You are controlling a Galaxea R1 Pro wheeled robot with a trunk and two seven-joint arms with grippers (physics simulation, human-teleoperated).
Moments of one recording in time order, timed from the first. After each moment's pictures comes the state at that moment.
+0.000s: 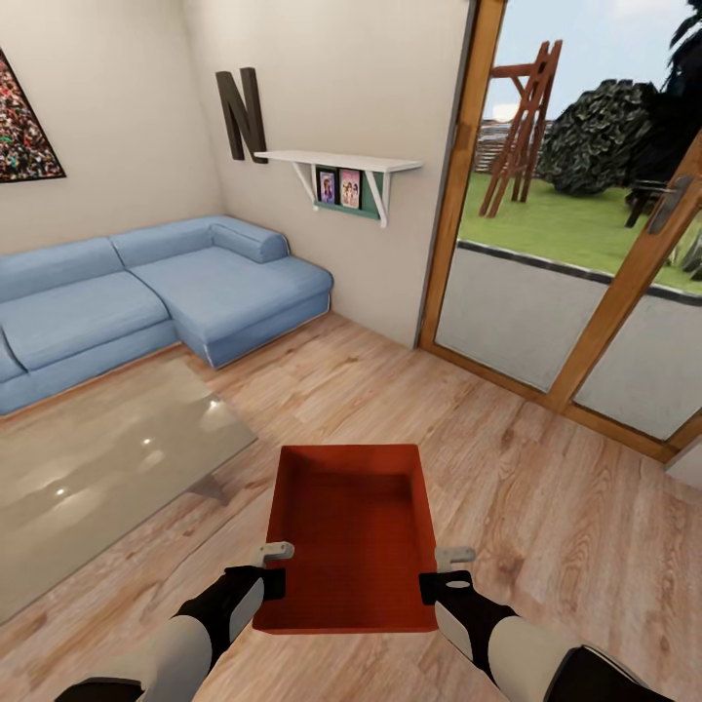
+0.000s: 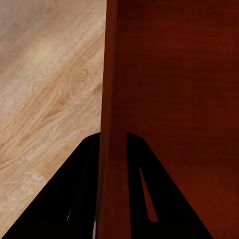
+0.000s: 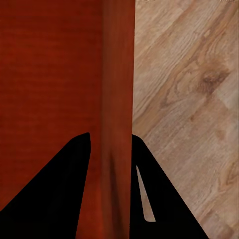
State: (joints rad) left arm -0.70 -0.10 -0.02 -0.25 0.11 0.29 0.14; right arm -0.74 0.10 0.72 -0.06 -0.64 0.03 -0.24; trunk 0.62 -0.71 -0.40
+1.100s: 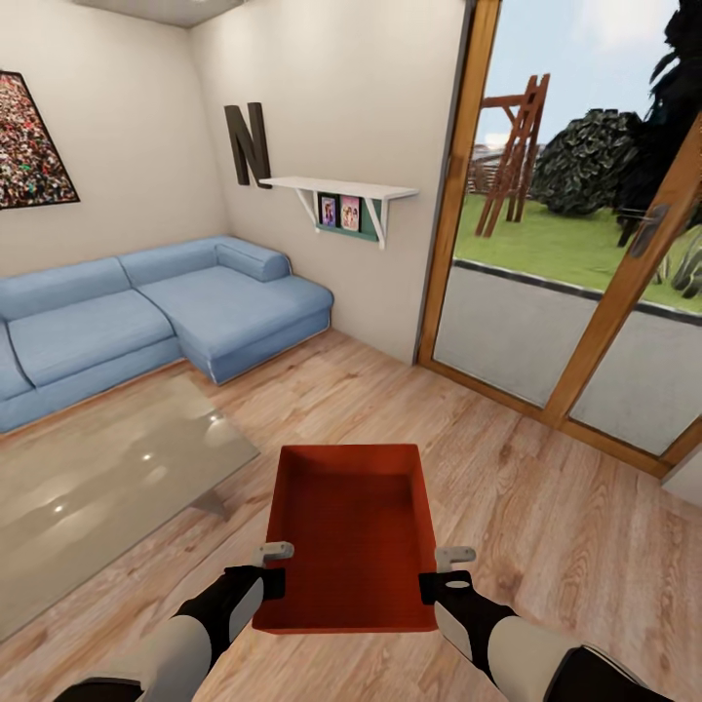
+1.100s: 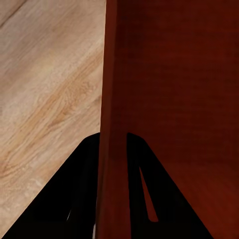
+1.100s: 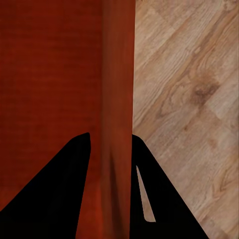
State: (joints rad) left arm -0.70 -0.10 -0.02 -0.25 0.11 0.29 0.13; right arm -0.74 0.10 0.72 -0.06 -0.64 0.02 -0.24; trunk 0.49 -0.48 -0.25
